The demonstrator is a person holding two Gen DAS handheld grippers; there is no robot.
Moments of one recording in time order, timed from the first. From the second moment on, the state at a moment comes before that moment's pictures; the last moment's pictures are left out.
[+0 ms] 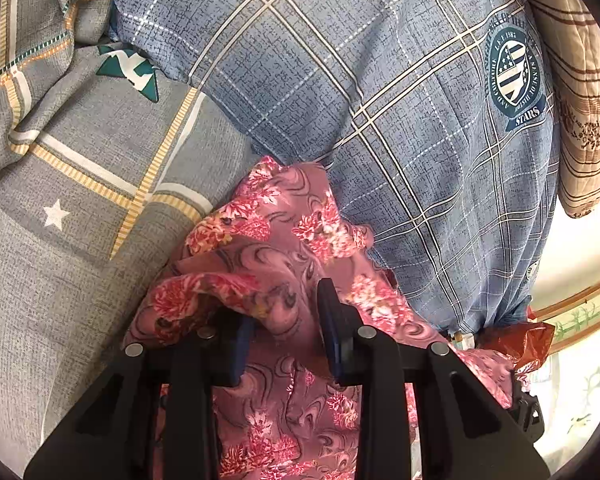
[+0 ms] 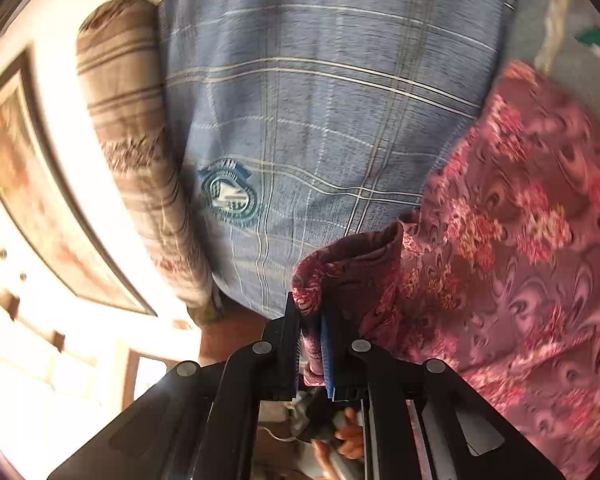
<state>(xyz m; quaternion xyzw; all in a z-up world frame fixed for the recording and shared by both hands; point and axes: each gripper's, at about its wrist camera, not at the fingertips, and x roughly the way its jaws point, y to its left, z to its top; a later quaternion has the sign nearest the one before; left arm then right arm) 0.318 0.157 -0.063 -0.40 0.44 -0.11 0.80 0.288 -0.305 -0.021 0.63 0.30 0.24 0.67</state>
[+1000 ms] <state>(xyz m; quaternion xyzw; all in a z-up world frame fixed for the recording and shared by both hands) 0.321 0.199 -0.086 -0.51 0.42 -0.11 0.74 0.420 -0.278 -0.046 0.49 0.39 0.20 0.76</state>
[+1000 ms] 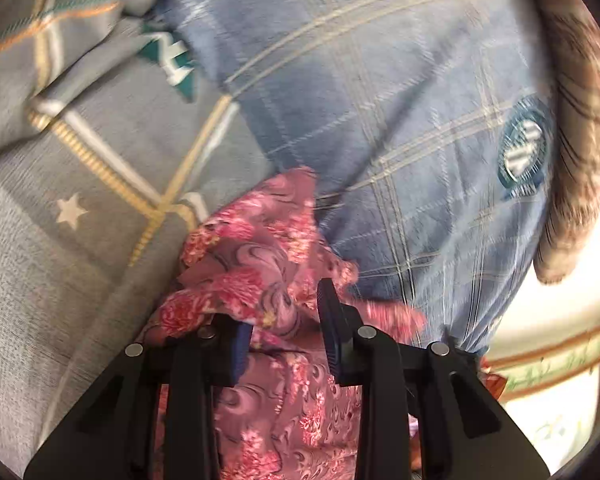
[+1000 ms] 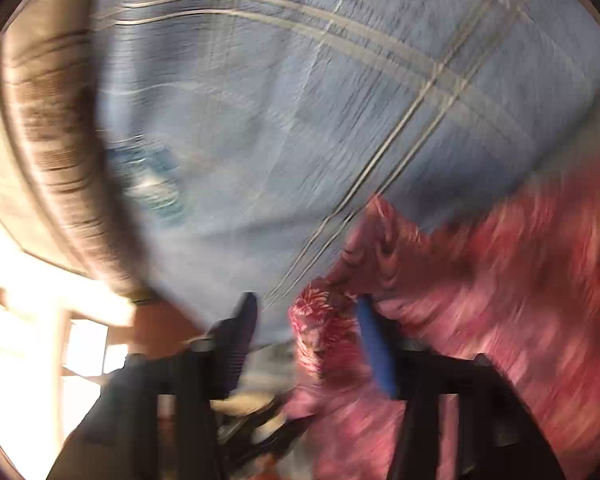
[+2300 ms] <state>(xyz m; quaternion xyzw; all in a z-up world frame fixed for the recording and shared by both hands) 0.304 0.171 -0.040 -0.41 0.52 -0.09 0.75 0.300 -0.332 -0.085 0.42 0.43 0.14 0.79</state>
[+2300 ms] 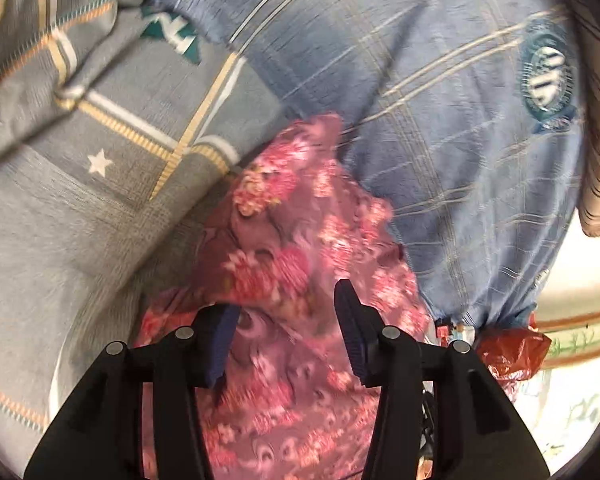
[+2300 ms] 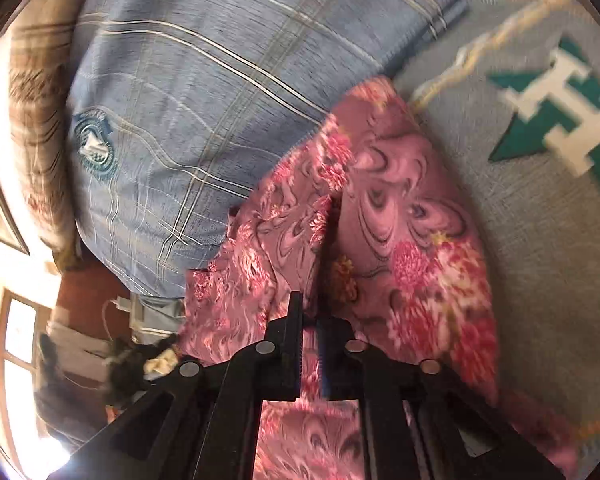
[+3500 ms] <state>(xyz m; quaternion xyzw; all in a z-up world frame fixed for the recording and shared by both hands) 0.312 0.124 -0.059 -0.19 0.55 -0.01 0.81 0.321 -0.297 -0.039 0.15 0.43 0.05 0.89</state>
